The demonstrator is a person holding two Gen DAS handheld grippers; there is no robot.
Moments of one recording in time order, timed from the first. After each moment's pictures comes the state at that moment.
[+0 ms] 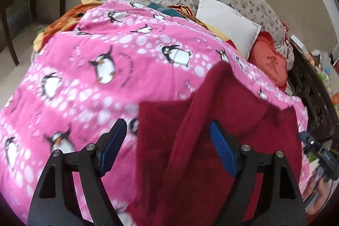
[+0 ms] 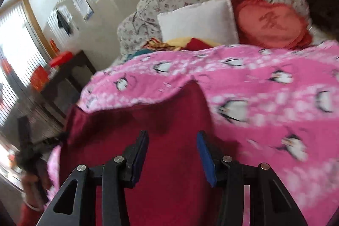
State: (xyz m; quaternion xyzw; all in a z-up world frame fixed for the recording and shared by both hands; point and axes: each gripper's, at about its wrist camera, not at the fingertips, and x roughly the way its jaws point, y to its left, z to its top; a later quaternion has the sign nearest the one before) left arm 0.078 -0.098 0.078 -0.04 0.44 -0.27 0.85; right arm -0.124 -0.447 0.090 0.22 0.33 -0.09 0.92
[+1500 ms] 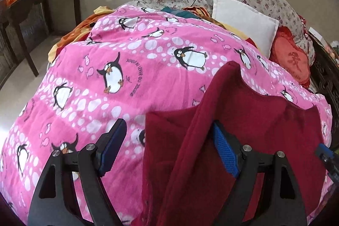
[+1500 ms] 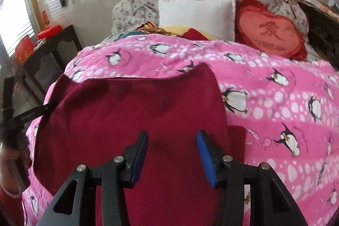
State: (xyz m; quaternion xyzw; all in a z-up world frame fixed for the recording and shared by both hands) left arm 0.090 -0.123 0.068 0.00 0.43 -0.20 0.88; right arm -0.102 -0.417 0.069 0.15 0.38 -0.13 0.91
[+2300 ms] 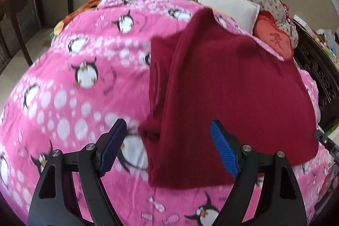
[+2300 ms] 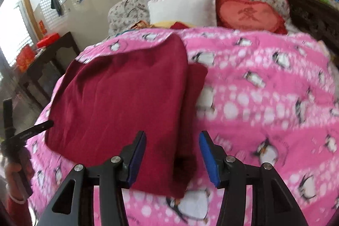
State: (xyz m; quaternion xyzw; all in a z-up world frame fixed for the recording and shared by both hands) left arm -0.011 -0.073 0.048 0.01 0.45 -0.25 0.86; right arm -0.215 -0.396 0.061 0.18 0.37 -0.13 0.90
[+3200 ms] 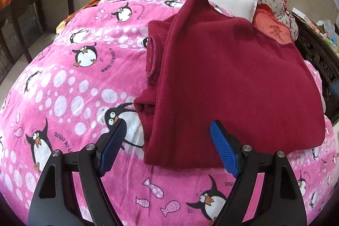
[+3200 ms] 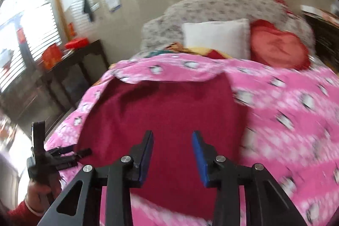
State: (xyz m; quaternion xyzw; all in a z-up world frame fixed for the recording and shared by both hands) left arm -0.038 -0.069 0.031 0.03 0.43 -0.24 0.87; right arm -0.180 -0.345 0.110 0.13 0.30 -0.04 0.94
